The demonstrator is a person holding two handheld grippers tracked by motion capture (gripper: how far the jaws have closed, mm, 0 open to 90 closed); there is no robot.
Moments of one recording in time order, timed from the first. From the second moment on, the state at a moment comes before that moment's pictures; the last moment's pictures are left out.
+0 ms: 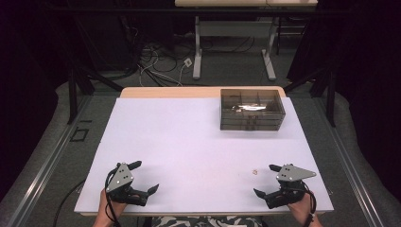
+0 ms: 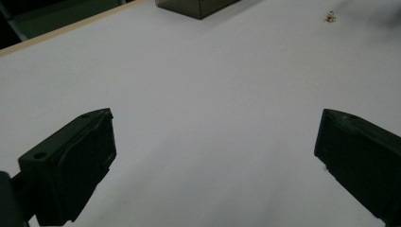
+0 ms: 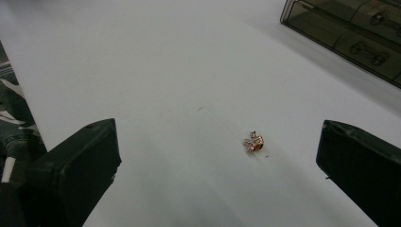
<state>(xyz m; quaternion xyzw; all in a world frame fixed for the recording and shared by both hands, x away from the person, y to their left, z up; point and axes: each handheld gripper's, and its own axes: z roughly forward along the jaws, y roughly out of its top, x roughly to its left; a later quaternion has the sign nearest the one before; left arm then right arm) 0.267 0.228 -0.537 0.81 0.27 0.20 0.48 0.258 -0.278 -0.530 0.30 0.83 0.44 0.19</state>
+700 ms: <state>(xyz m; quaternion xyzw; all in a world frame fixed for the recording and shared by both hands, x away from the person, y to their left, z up) 0.269 0.228 -0.537 0.81 0.27 0.20 0.48 0.279 -0.274 -0.527 0.35 0.83 0.40 0.17</state>
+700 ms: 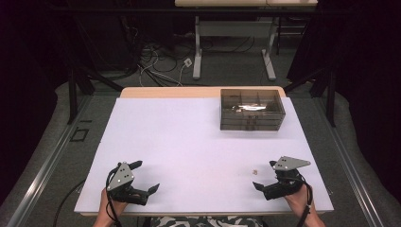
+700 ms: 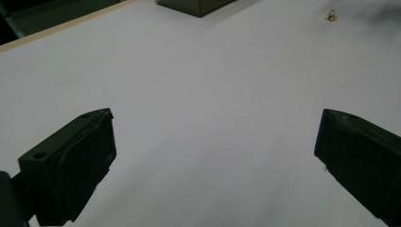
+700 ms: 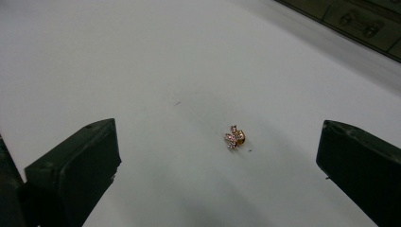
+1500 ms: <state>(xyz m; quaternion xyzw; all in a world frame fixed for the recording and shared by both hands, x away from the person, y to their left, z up) 0.271 0.228 -0.537 0.81 0.27 0.20 0.47 0.332 -0.271 -0.526 0.41 0.82 0.37 0.15</state>
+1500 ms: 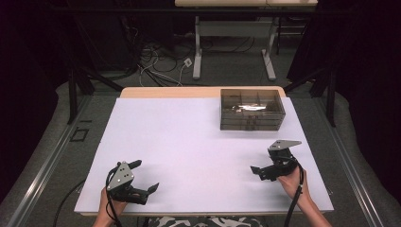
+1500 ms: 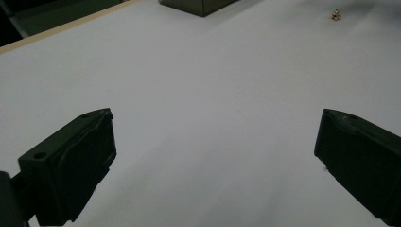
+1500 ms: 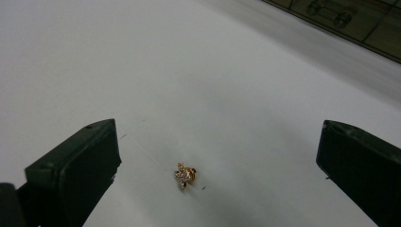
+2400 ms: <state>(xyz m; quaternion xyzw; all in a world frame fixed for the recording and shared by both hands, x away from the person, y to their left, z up) 0.275 0.225 -0.538 0.81 0.28 0.19 0.47 0.384 -0.261 -0.526 0.46 0.82 0.33 0.10</state>
